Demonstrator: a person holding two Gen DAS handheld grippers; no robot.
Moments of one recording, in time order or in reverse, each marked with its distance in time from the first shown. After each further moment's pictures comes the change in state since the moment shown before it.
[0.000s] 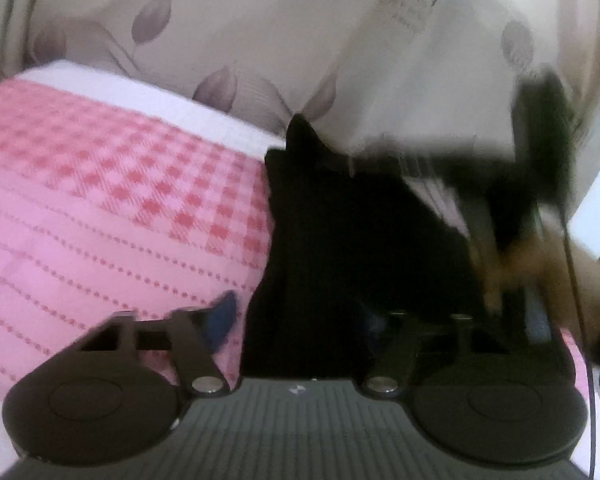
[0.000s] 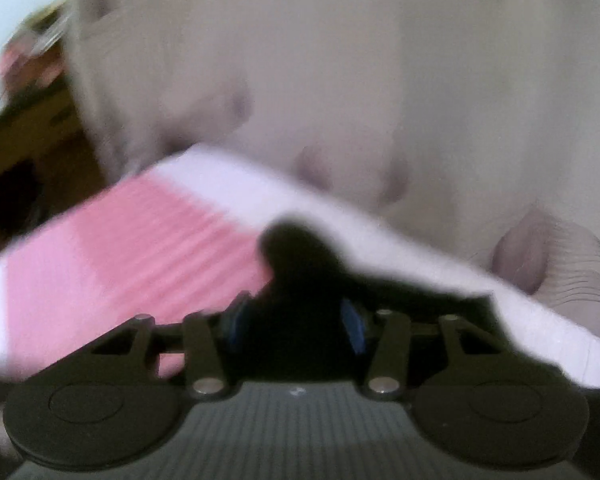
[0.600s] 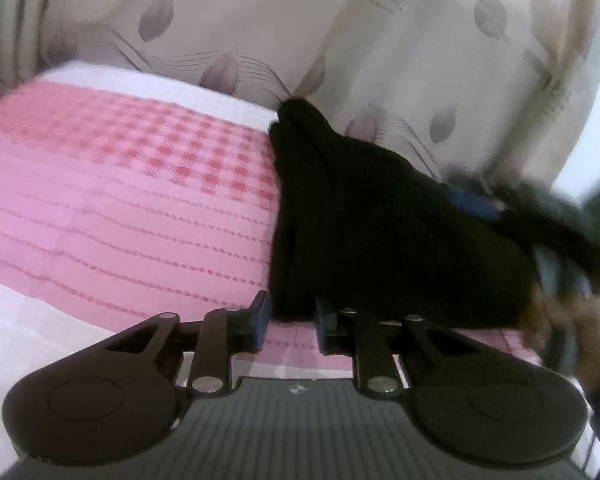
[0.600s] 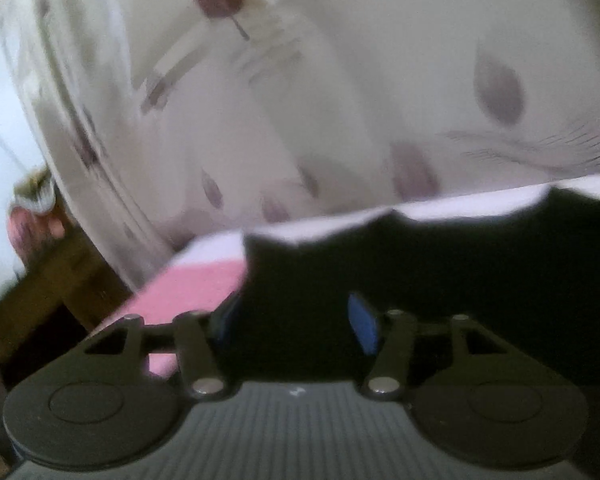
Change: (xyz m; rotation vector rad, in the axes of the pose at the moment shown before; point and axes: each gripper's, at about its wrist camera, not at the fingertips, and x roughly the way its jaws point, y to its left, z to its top) left arm -0.066 0.000 -0.023 0.077 0.048 0.027; right arm -0.148 -0.028 -0.135 0.338 -0.260 0.051
